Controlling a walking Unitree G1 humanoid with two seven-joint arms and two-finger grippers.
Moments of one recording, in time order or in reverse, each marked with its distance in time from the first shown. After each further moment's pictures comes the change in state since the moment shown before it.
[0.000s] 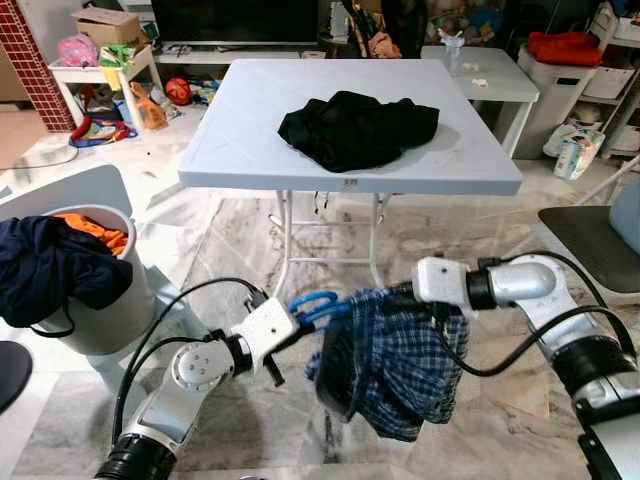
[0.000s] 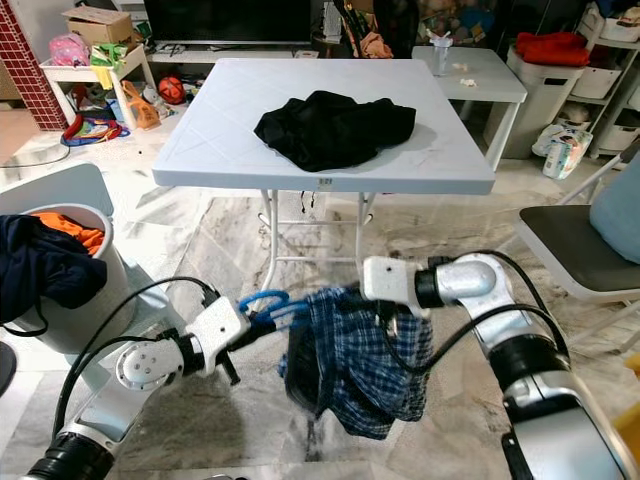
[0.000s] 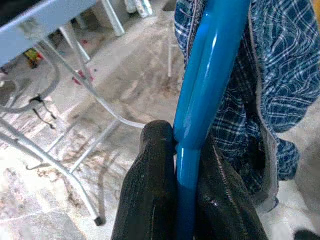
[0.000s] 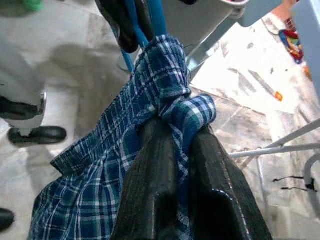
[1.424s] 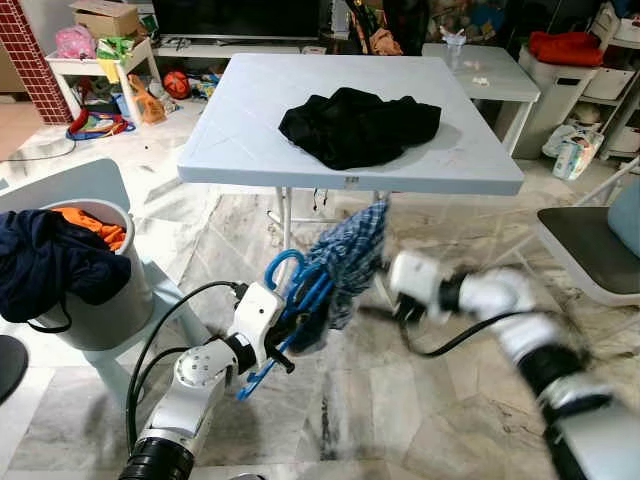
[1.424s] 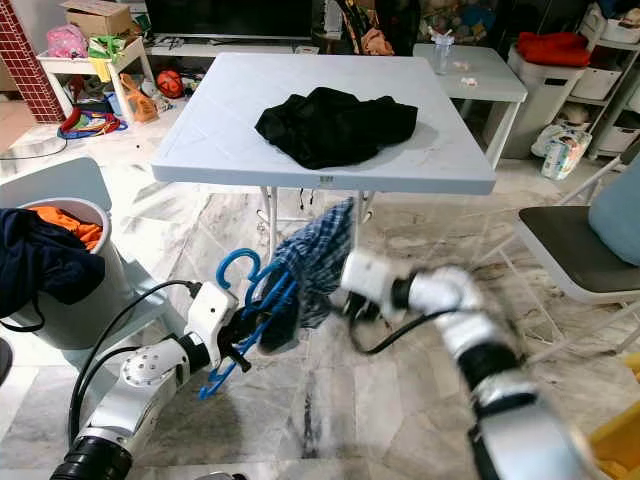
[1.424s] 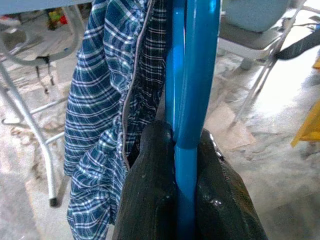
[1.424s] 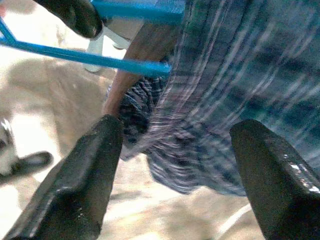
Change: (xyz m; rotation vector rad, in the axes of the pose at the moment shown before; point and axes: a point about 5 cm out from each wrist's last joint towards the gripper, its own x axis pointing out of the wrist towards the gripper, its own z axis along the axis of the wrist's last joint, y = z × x) left arm 0.007 0.000 -0.005 -0.337 -0.047 0.127; right arm 0.039 0.015 -0.026 0.267 0.050 -0.213
